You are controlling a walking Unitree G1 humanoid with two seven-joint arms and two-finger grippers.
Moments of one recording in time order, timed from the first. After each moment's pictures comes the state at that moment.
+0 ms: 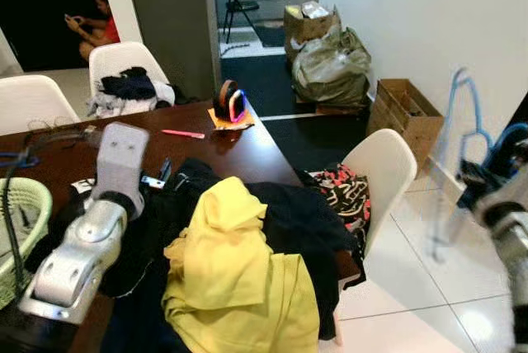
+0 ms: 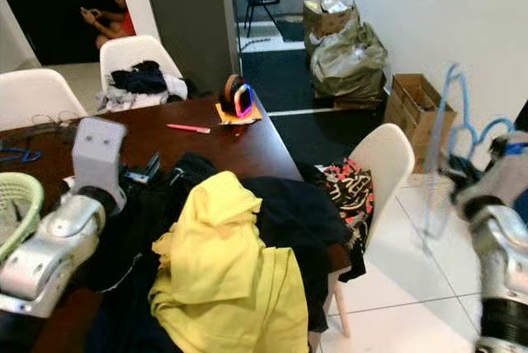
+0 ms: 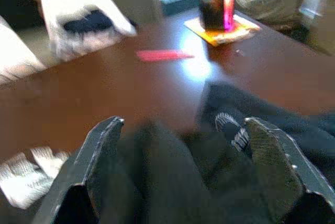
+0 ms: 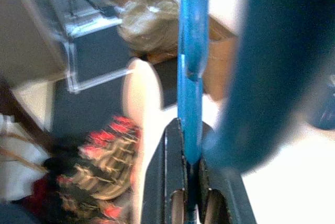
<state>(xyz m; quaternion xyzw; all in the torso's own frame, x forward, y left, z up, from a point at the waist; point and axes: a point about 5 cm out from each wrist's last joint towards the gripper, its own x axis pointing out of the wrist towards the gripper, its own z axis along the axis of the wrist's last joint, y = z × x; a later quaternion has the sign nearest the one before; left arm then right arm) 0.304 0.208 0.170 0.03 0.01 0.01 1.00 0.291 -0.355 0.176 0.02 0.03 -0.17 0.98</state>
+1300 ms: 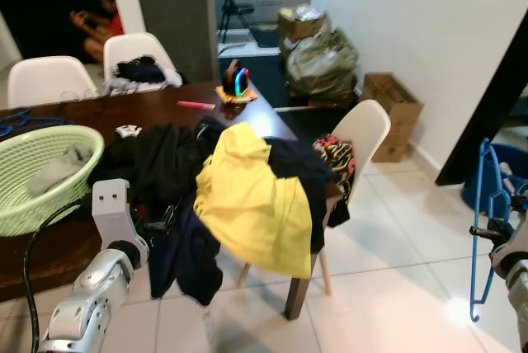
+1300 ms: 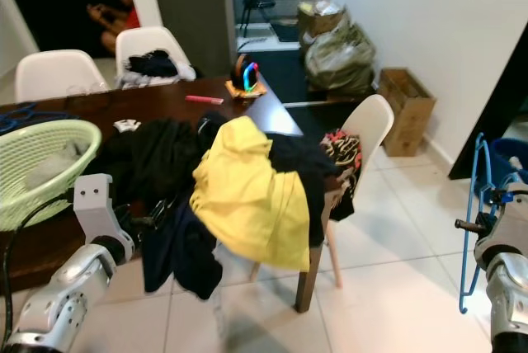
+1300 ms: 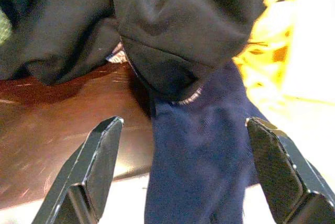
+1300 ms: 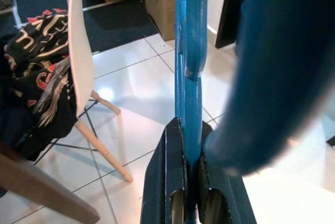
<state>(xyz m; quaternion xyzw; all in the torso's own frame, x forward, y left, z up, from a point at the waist) 0.293 0.210 0.113 -0.10 0.07 0.02 0.99 0.272 -0.369 0.127 0.00 0.09 -0.21 0.97</state>
